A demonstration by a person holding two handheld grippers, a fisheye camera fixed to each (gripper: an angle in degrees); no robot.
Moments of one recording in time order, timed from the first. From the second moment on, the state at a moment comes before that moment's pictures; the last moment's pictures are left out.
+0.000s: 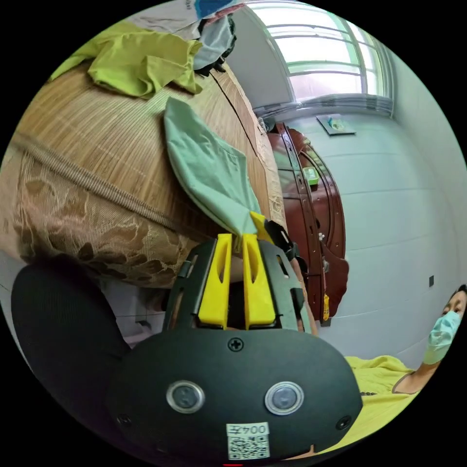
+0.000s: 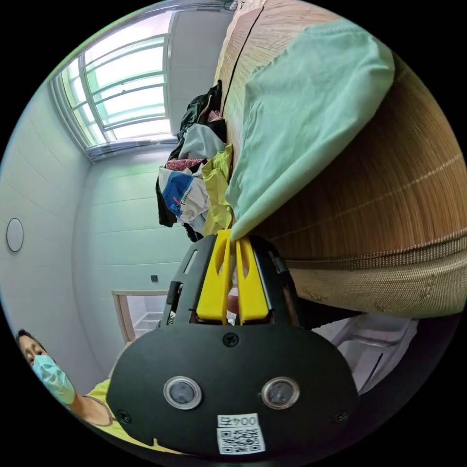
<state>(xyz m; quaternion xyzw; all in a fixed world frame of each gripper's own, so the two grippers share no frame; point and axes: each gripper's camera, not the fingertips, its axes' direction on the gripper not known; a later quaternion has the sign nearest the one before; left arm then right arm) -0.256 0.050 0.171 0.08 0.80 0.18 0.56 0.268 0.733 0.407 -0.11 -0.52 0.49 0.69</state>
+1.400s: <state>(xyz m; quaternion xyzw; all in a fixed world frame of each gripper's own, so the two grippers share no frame) -0.152 -0.077 0.058 -0.01 0.68 0.34 0.65 0.438 0.778 0.348 -0.16 -0.48 0.23 0.83</state>
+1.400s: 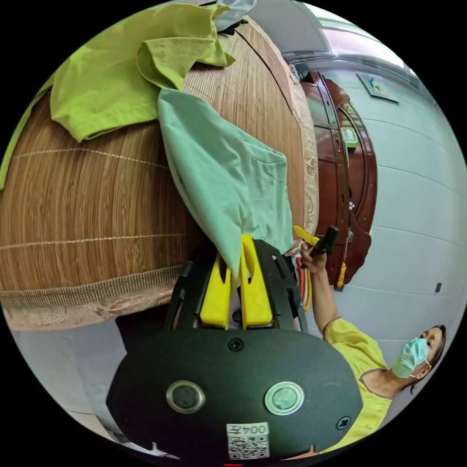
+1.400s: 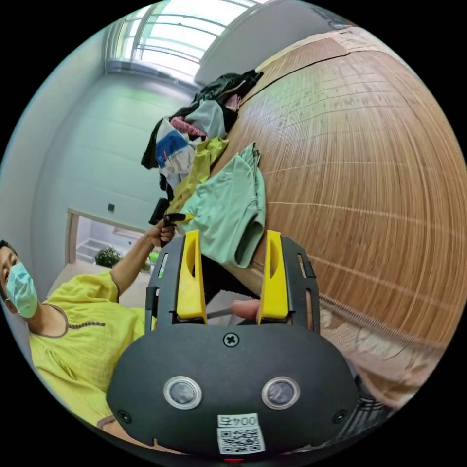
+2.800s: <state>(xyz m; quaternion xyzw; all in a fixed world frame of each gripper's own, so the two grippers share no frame) 0.048 -0.121 0.090 0.05 0.65 0.35 0.67 0.187 0.636 0.407 -0.23 -0.36 0.13 0.90</state>
